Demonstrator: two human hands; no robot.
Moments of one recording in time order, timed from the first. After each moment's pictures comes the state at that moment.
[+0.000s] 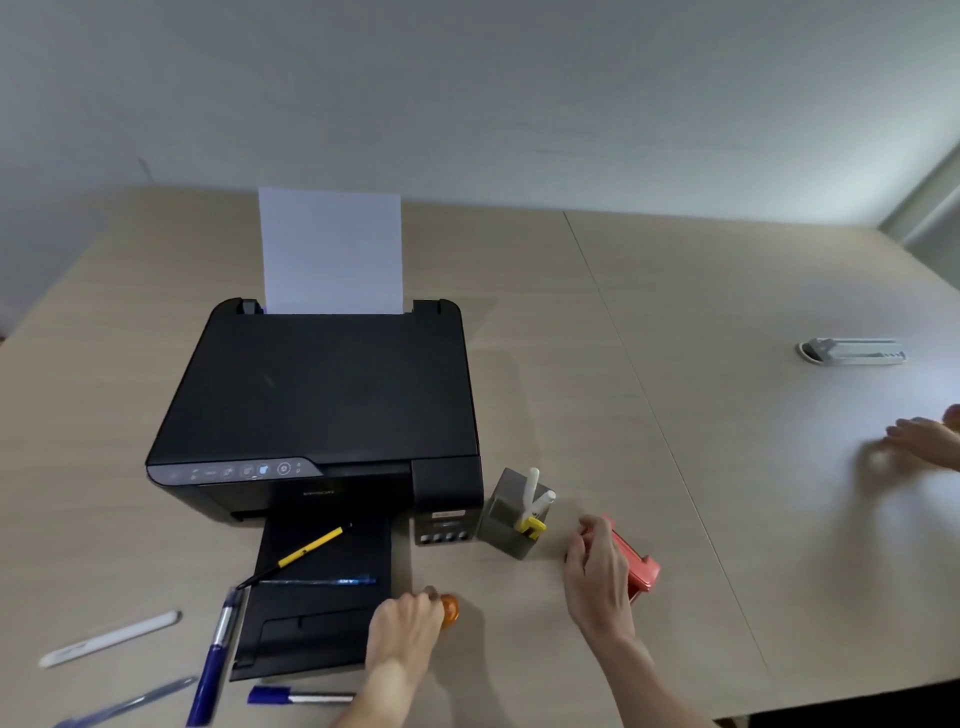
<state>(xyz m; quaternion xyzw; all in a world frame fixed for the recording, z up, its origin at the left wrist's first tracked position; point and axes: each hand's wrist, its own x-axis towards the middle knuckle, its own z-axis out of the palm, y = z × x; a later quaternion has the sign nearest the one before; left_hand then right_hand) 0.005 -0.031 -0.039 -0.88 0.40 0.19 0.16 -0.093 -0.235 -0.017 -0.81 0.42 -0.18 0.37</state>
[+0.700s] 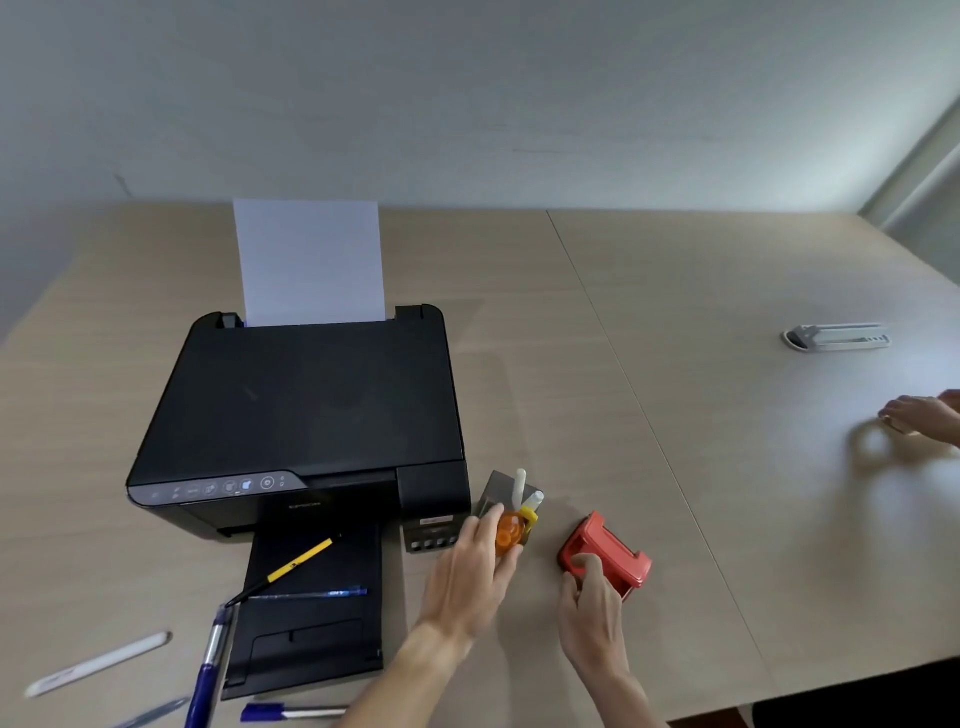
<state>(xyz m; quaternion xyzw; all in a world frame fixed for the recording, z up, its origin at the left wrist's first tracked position) 0.001 -0.106 0.011 -0.87 0.37 0.10 -0.30 -0.120 -0.215 -0.025 -0.77 0.48 -0.12 0.40</state>
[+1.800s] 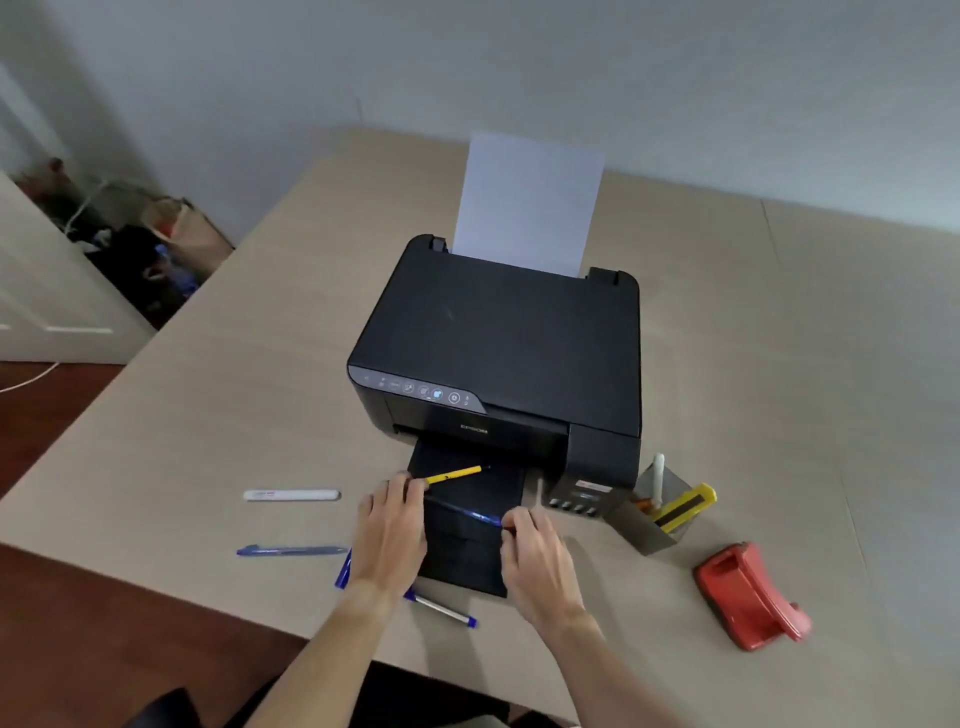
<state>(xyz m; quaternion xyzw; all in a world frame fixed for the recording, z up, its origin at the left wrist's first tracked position) 0.065 0.098 -0.015 -0.98 0.18 0.03 -0.07 -0.010 -0.073 -0.025 -0.95 0.12 0.01 0.28</state>
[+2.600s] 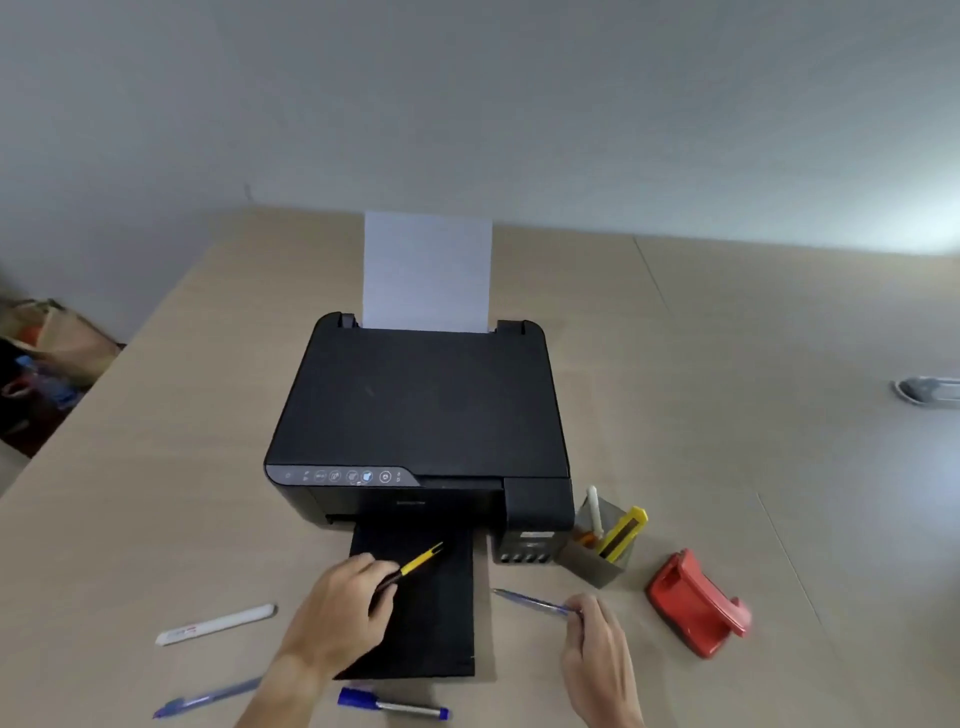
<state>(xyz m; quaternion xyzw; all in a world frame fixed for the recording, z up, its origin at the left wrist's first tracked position) 0.108 0.107 -0.008 -0.91 0.35 0.07 -0.22 -0.071 -0.133 -0.029 -0.87 0.36 -0.10 0.34</state>
